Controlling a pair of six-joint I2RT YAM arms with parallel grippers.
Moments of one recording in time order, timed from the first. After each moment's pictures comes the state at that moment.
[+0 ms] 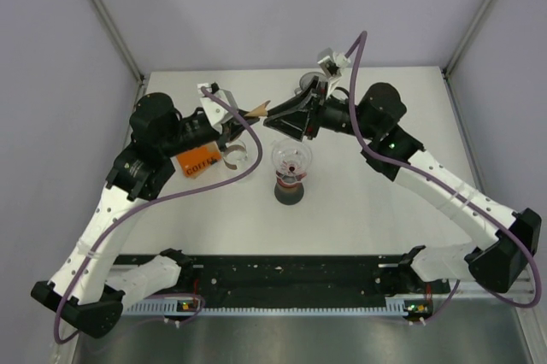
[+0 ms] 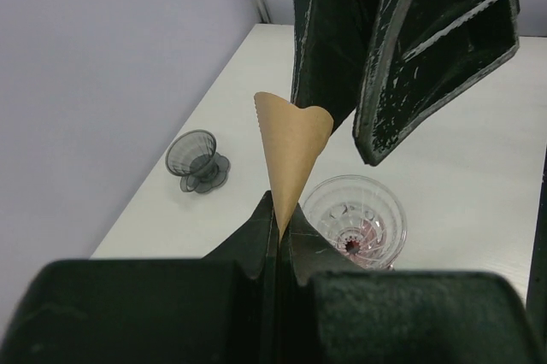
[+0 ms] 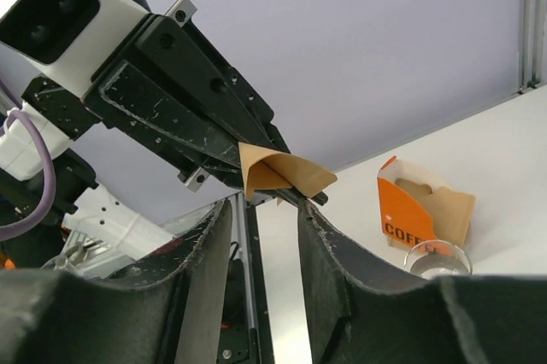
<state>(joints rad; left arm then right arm) -0.48 1.01 1.31 -0.36 0.61 0.33 0.73 1.28 1.26 0.27 -0.62 0.52</state>
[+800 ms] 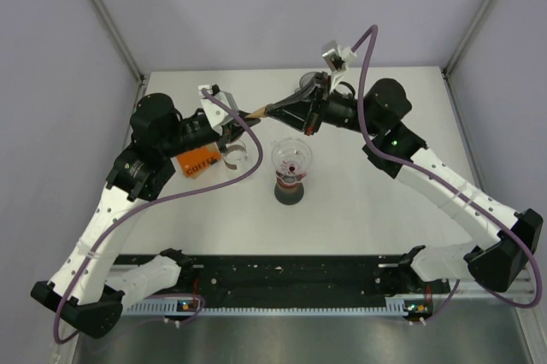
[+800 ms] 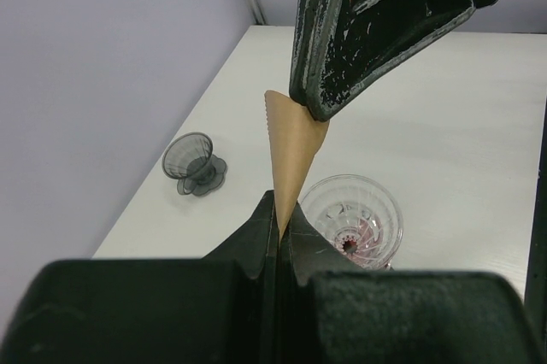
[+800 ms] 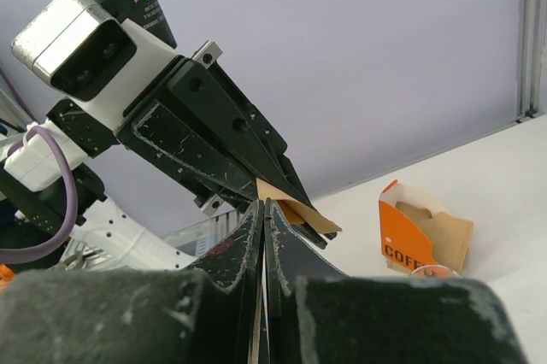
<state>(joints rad) -0.48 1.01 1.31 -0.36 0.63 0.34 0.73 1.29 1.30 0.29 -0.62 0.53</state>
